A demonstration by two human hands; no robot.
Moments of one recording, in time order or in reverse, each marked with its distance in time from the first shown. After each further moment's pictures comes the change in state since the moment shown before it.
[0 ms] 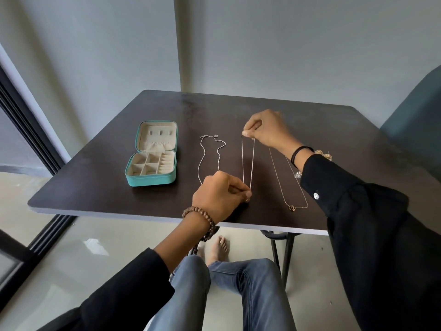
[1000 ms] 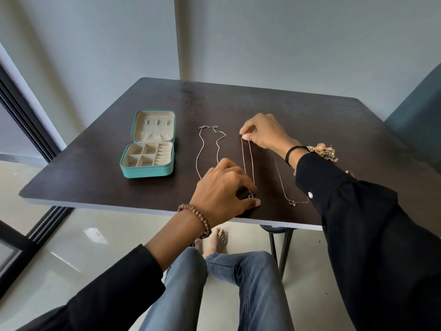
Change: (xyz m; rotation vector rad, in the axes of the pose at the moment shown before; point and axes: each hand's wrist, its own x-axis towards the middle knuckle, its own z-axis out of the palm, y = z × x) left_hand -0.006 -0.001 0.002 0.468 -0.008 0.375; right_hand 0.001 0.022 0.032 -0.142 -0.107 0.008
